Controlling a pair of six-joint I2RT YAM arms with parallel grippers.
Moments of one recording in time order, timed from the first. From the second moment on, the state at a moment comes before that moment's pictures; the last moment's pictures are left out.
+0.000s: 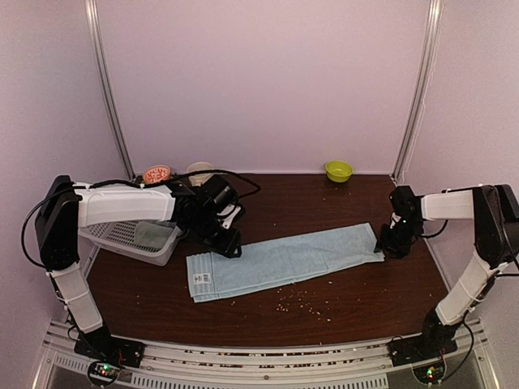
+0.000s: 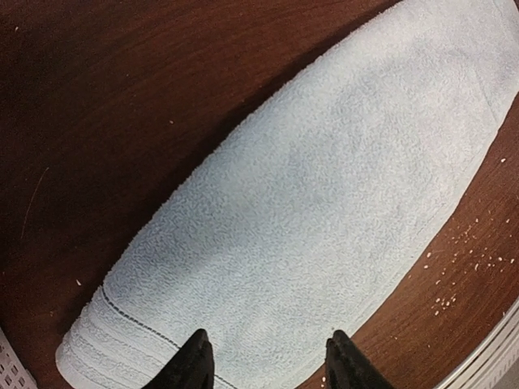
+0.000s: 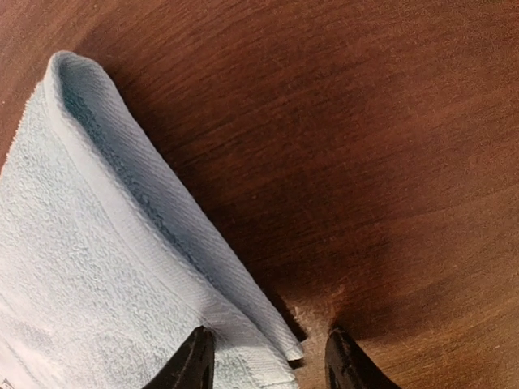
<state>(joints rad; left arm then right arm) -0.82 1.79 1.32 -0.66 0.07 -0.34 0.08 1.63 0.90 -0.56 -0.09 0.57</state>
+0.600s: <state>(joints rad) -0.82 1.78 1.26 -0.62 0.07 -0.33 0.09 1.74 1.03 -0.73 -0.06 0.47</state>
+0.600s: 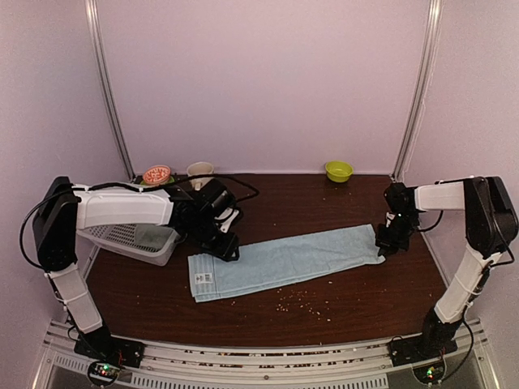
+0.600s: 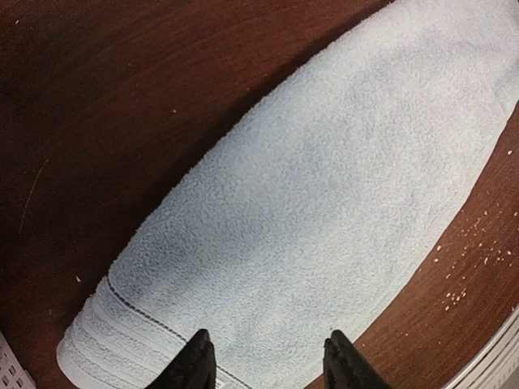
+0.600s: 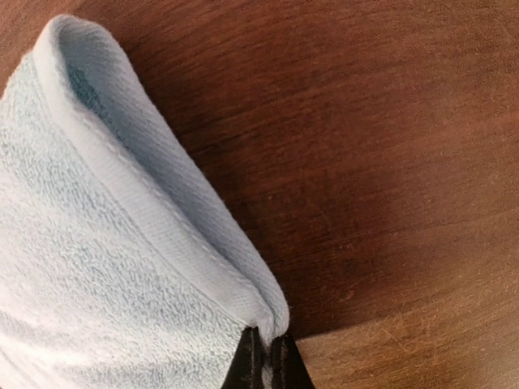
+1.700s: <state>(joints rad) -0.82 1.71 1.22 -0.60 0.03 -0.38 0.38 1.10 0.98 -0.68 -0.04 0.40</state>
